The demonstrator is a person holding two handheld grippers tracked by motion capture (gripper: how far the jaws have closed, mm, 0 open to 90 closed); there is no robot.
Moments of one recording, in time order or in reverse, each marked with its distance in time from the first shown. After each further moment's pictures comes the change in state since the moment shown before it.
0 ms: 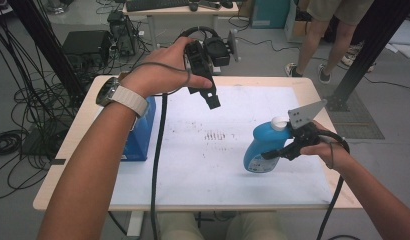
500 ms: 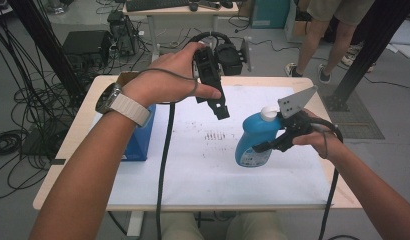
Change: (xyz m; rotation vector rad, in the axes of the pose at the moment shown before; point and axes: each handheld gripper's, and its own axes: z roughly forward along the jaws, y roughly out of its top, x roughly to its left) left arm -0.027 0.011 -0.007 -0.007 -0.028 0.059; right arm -0.004 0.043 0.009 0.021 0.039 -0.013
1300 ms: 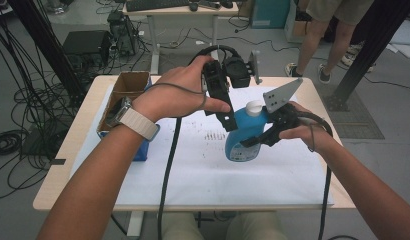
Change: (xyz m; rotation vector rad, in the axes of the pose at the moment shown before) left arm -0.013 0.007 0.017 -0.023 -0.037 -0.005; right arm -0.006 0.029 0.019 0.046 -0.018 -0.042
